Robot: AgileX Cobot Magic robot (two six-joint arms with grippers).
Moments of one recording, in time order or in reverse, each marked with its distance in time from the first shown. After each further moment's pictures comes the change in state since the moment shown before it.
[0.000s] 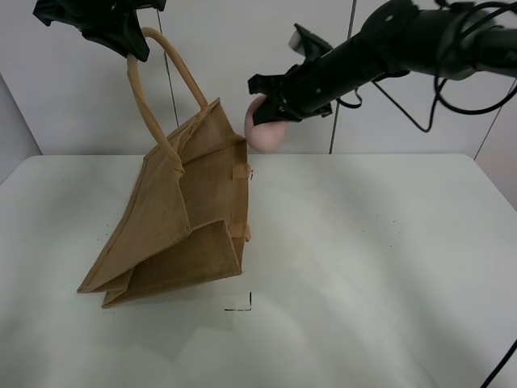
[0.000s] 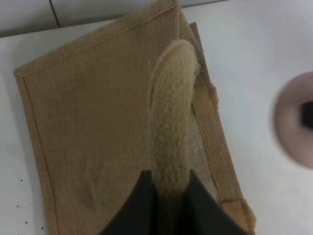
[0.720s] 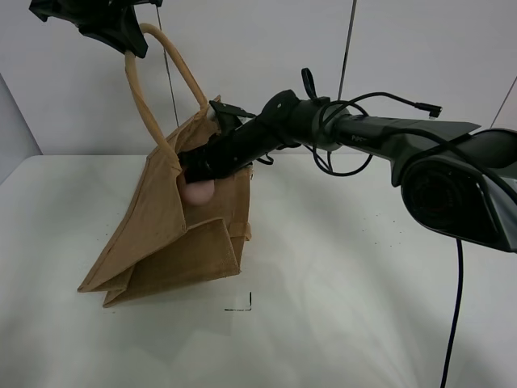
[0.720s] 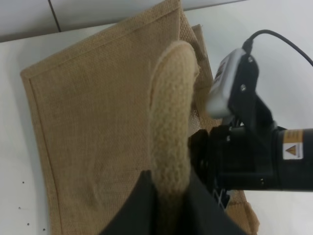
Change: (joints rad) left arm 0.000 -0.011 0.000 0.001 0.001 0.006; right arm 0.184 0.376 -0.239 0.127 -0.090 -0.194
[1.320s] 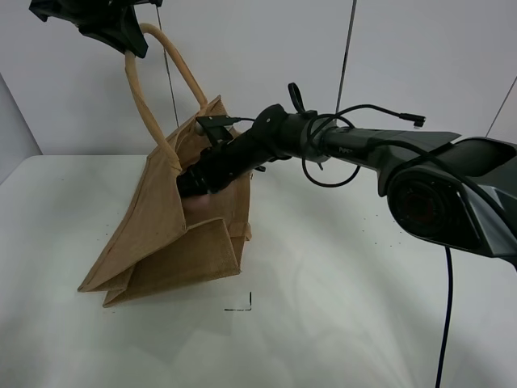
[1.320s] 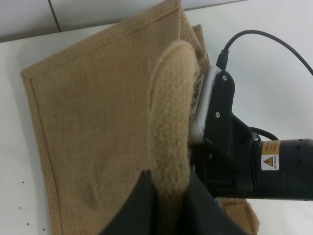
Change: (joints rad) left arm 0.000 0.000 0.000 -0.001 0.000 0.000; right arm 0.024 0.034 -0.002 -0.020 -0.024 -0.149
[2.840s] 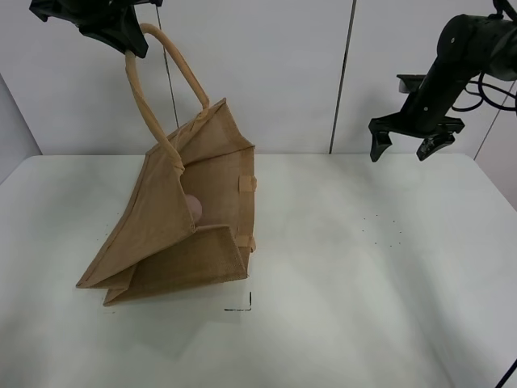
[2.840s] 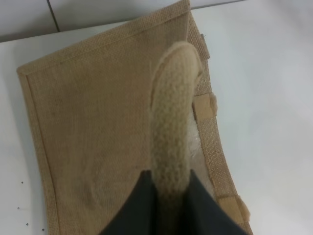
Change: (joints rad) left arm 0.000 0.000 0.000 -0.001 0.001 0.001; right arm -0.556 -0.248 -0.006 -0.792 0.530 0.674
